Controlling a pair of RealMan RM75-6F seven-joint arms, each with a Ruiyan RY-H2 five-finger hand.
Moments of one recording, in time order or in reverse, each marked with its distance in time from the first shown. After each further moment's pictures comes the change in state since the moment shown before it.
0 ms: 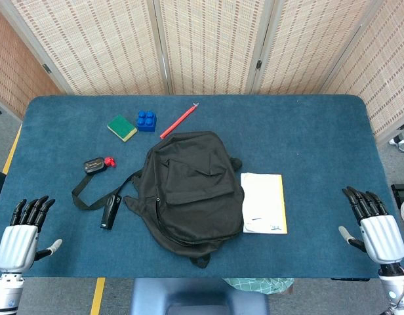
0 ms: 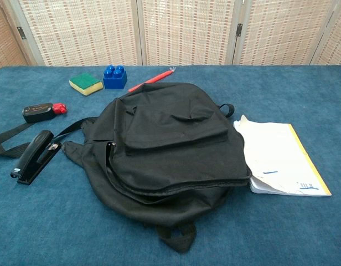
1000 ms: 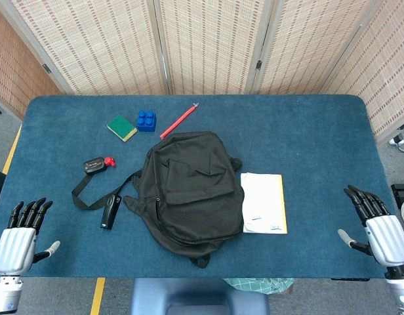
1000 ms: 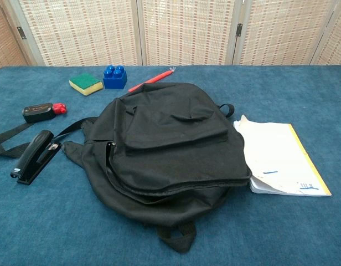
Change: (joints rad) left arm 0.017 -0.012 0.009 0.020 0.010 0.024 -0.009; right arm -0.011 0.120 -0.007 -0.142 -0.042 -0.023 0.112
